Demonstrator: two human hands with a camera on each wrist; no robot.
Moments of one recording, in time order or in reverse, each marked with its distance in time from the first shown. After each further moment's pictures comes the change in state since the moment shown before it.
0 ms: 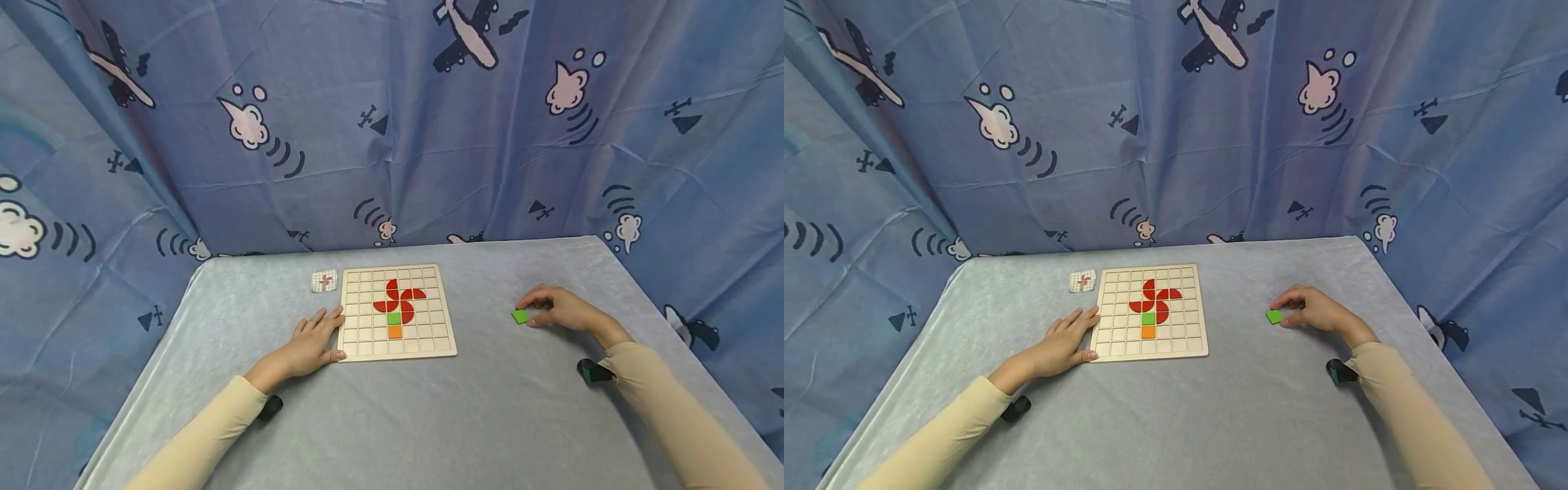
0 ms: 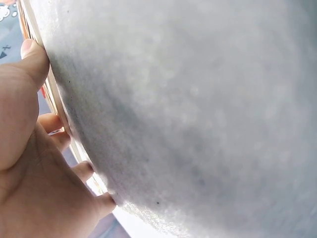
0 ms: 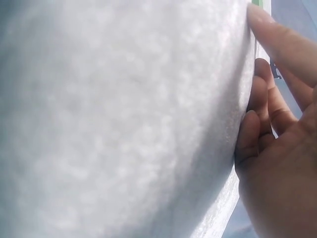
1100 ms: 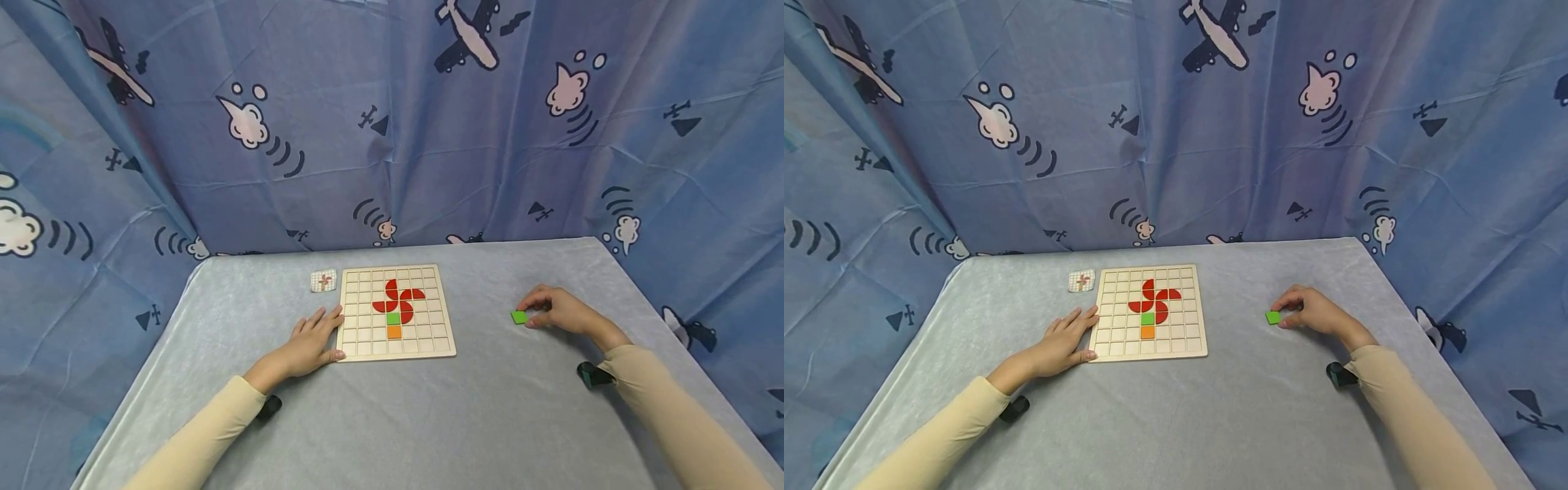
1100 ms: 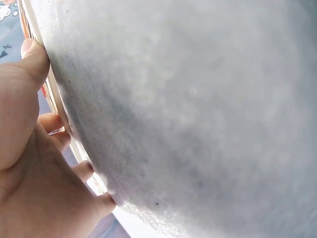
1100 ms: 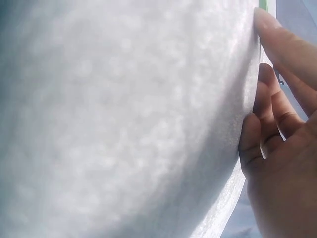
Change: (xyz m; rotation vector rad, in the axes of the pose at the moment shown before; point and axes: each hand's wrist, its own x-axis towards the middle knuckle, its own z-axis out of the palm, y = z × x) left_hand 0.001 -0.001 0.000 -0.001 0.003 -0.005; right_hand -0.001 -0.003 0.004 -0.007 0.025 0.026
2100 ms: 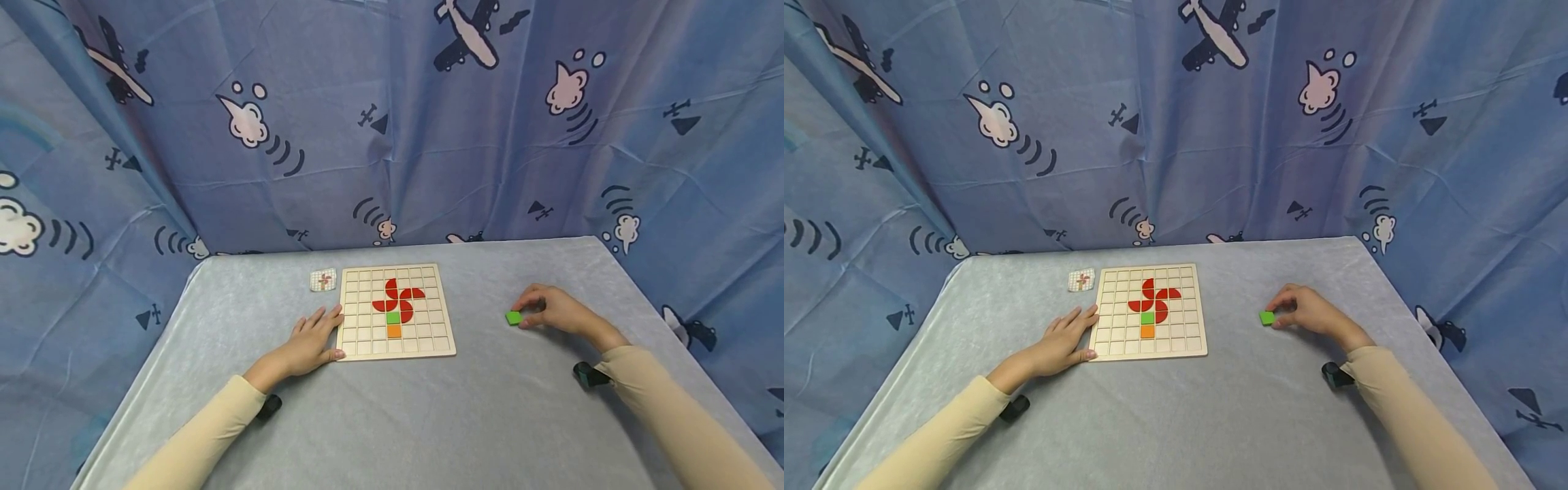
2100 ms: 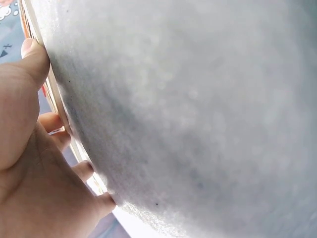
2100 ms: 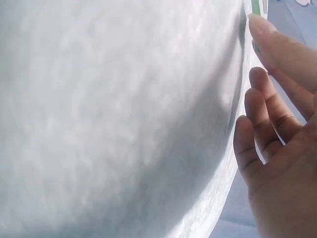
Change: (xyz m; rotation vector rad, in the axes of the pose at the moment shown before) left_hand 0.000 0.000 0.001 0.005 0.001 -0.004; right_hand -0.002 -0.020 0.006 -0.073 0.024 -0.045
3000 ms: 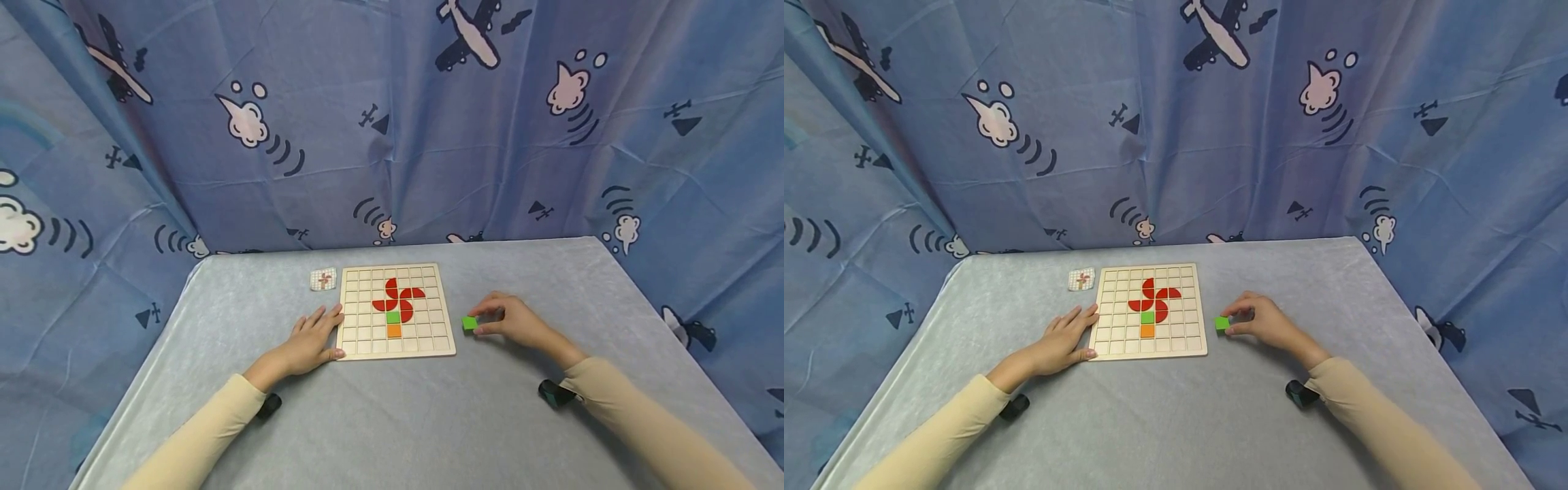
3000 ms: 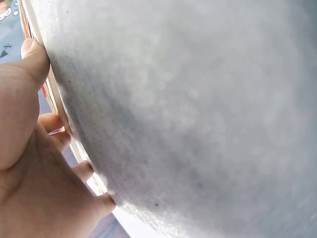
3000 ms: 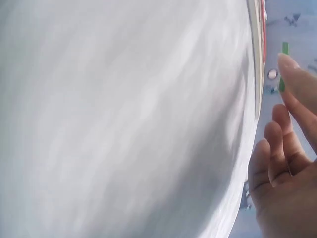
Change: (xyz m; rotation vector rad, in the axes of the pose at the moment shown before) left_hand 0.001 -0.002 -0.001 0.010 0.000 0.011; right_hand 0.019 -0.056 0.057 0.086 0.071 -0.075
